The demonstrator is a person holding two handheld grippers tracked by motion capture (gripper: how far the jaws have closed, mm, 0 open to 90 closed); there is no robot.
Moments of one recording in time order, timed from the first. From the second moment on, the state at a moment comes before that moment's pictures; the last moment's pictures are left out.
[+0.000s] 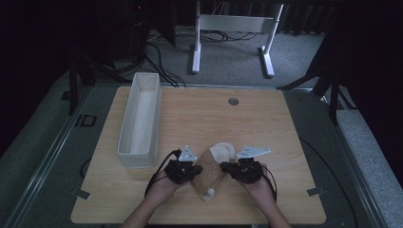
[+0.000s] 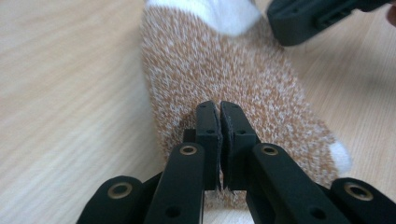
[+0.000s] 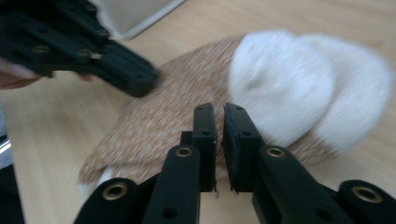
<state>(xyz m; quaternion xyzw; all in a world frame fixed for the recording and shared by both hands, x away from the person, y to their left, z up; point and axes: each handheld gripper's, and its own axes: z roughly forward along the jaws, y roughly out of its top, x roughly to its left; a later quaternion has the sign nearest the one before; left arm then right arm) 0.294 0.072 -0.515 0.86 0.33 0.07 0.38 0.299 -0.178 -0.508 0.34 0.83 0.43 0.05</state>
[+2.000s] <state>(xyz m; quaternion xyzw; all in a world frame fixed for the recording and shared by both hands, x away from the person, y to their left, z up) 0.282 0.087 -0.506 0.83 0.39 0.08 0.39 0.319 -0.170 -0.520 0.36 0.84 0.41 0.08</state>
